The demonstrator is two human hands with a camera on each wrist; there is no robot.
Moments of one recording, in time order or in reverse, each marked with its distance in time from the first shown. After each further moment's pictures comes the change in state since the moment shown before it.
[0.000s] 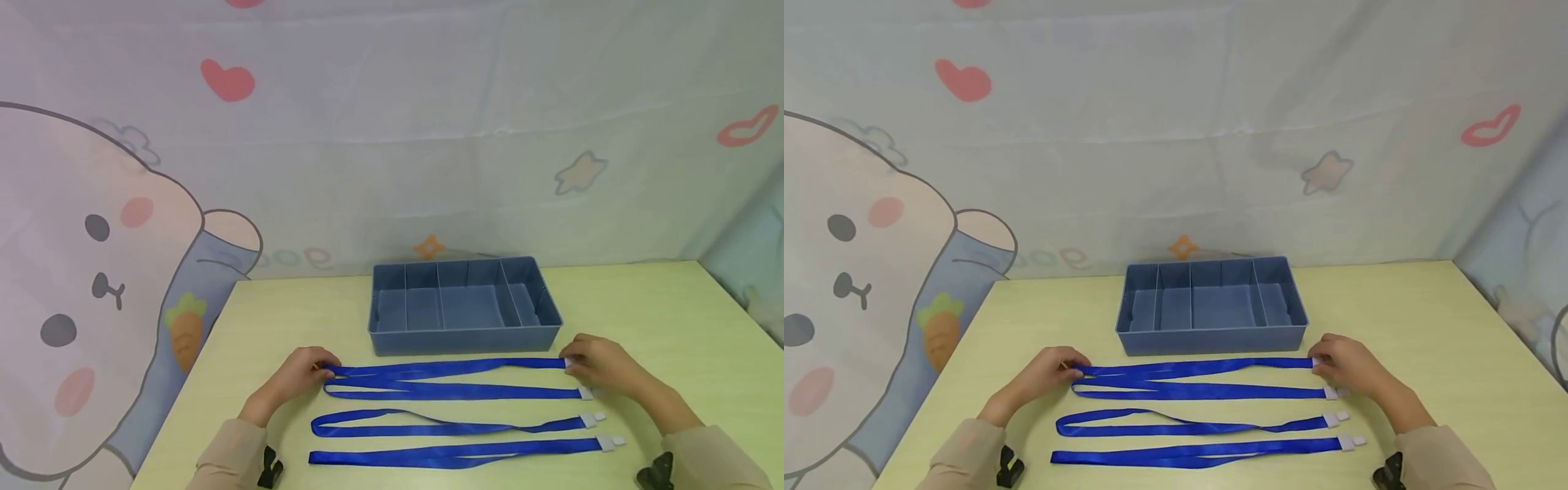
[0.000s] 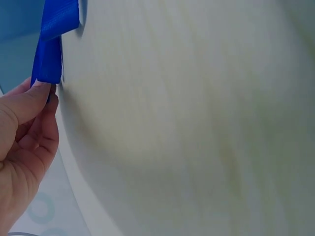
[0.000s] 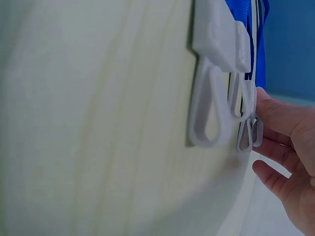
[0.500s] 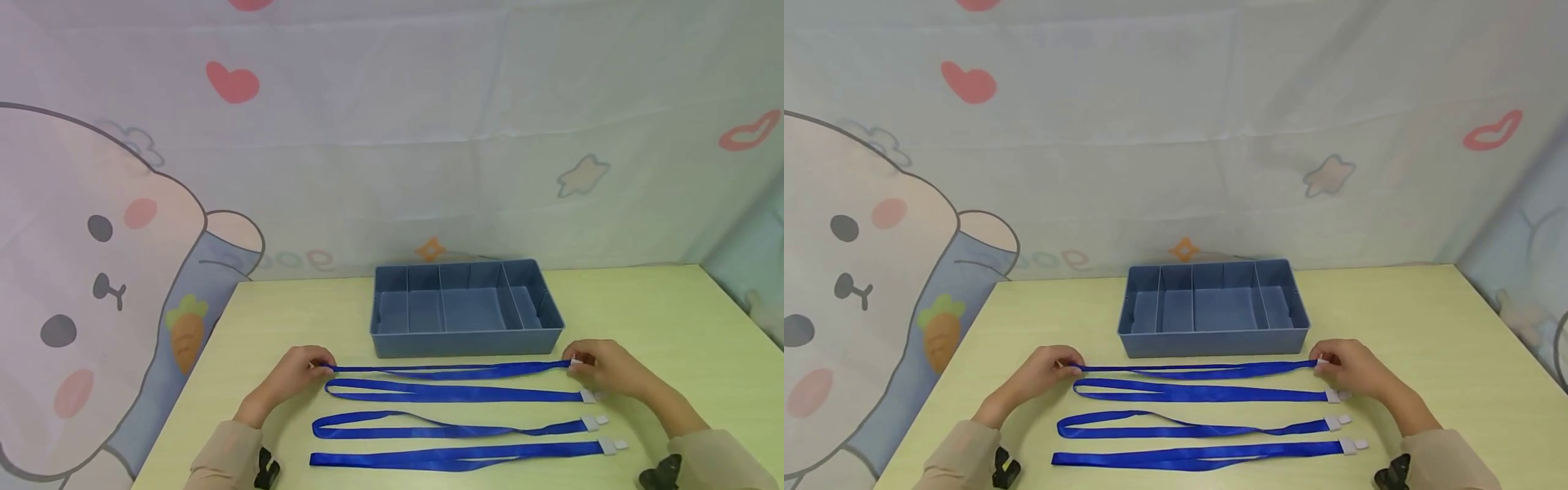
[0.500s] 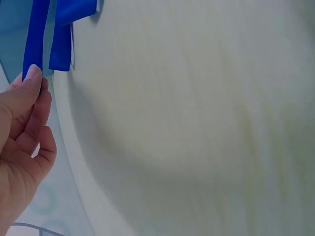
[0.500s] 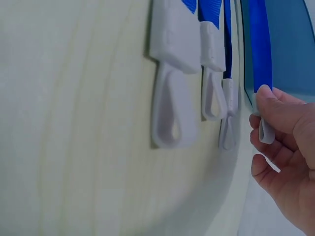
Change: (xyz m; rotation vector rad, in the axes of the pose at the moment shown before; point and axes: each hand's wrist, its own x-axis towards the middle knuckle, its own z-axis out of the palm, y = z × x) left_hand -0.004 -0.002 -0.005 -0.061 0.060 -0.035; right_hand -0.003 0.000 -0.007 0.197 0.037 -0.038
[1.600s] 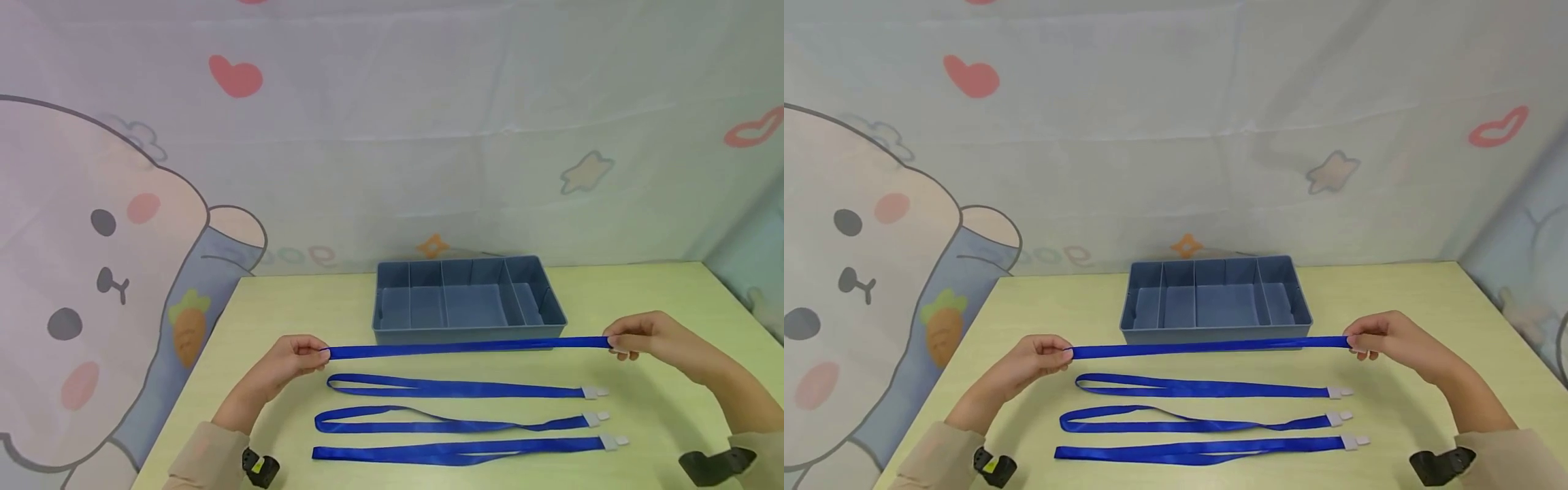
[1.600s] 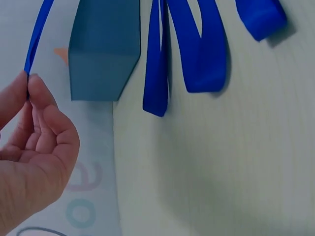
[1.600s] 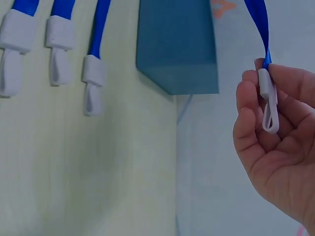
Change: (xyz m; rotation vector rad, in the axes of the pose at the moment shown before) left_hand -0.014 0.038 -0.032 -0.674 -0.023 -0.357; right_hand -0.014 -0.026 -0.081 0.433 -0.144 0.328
